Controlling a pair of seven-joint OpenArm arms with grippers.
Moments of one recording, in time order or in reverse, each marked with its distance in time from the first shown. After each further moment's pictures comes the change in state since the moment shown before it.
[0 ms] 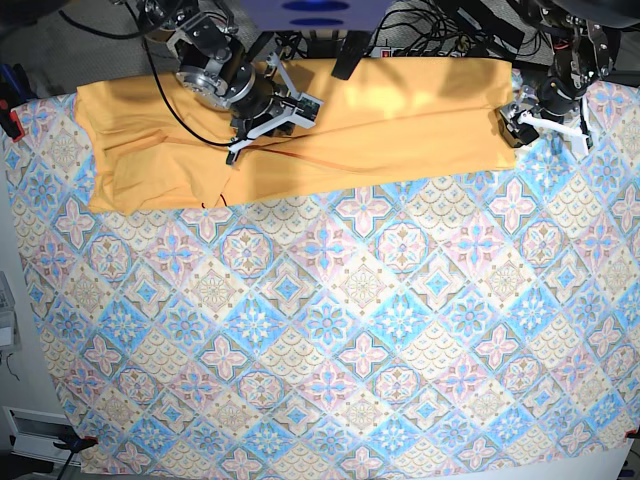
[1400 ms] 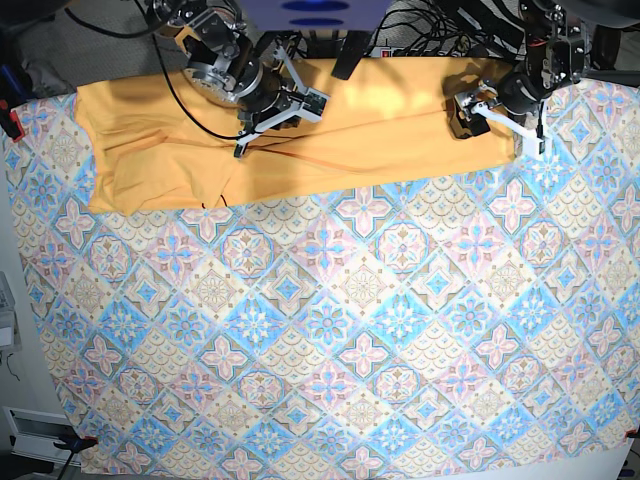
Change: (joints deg) left arm 1.6 0.8 9.1 5.7 -0.4 -0.7 4.2; right arm -0.2 -1.9 -0.5 -1.3 0.0 0.0 -0.1
